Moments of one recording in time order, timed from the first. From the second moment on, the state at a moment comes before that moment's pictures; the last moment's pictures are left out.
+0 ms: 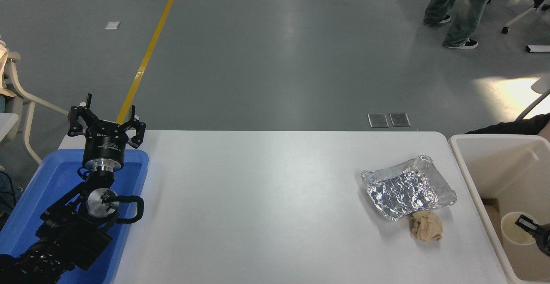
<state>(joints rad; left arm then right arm) -0.61 0.19 -0.96 -0.40 -0.12 -0.55 -0.56 0.62 -0.53 -0.59 0.28 -0.30 0.04 0.03</state>
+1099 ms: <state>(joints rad) -0.61 0.19 -0.96 -0.41 -0.12 -0.55 -0.56 2.21 -0.31 -1.23 1.49 -0.28 0.47 0.03</state>
